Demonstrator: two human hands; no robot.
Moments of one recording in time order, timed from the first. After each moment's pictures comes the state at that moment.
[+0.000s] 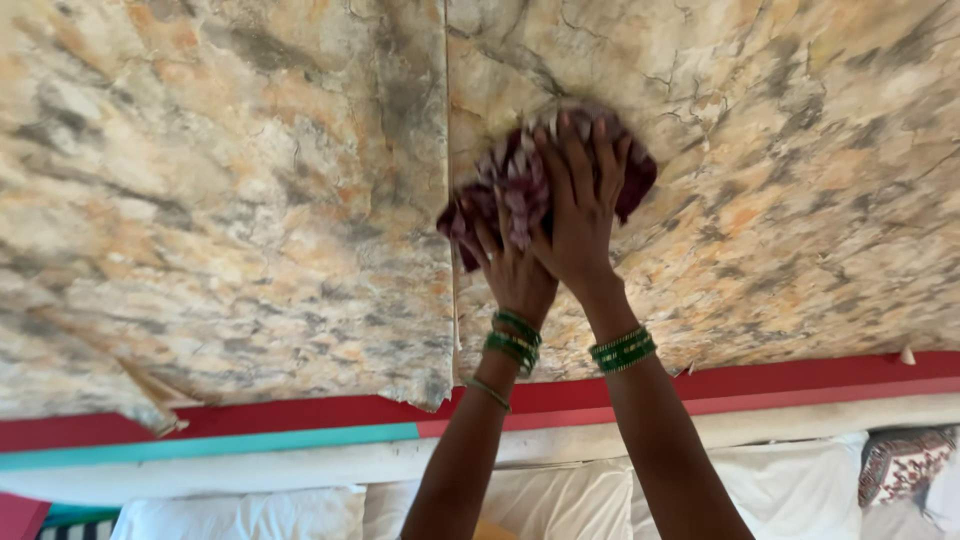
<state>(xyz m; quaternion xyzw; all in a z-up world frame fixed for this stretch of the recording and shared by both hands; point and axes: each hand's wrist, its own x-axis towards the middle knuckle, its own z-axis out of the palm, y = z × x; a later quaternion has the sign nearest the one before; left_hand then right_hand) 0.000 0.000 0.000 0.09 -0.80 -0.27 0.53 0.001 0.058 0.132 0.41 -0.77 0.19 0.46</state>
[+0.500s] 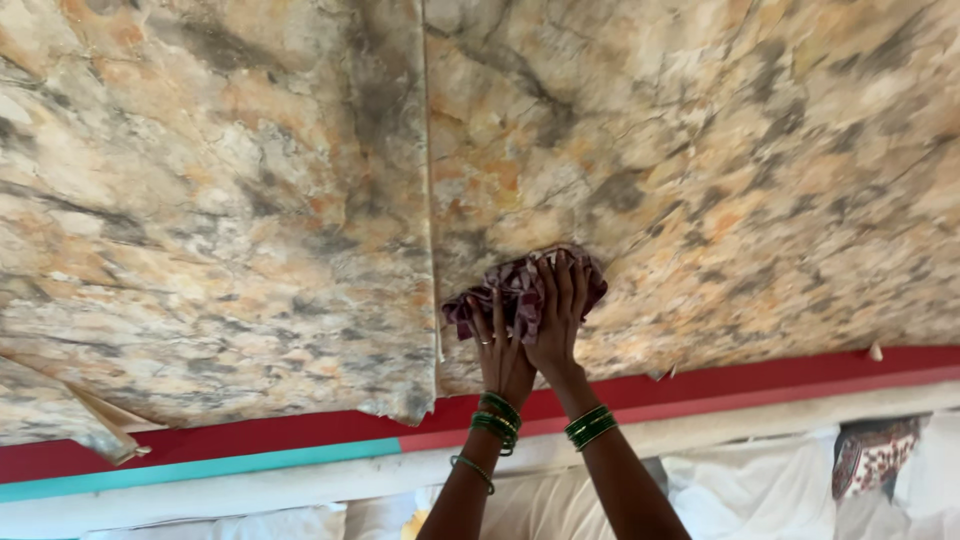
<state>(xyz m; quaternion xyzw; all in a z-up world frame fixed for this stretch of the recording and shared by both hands) 0.042 0.041 -0.131 0.02 -0.85 -0.32 0.42 0.000 0.105 -0.046 0.33 -0.80 0.24 0.43</state>
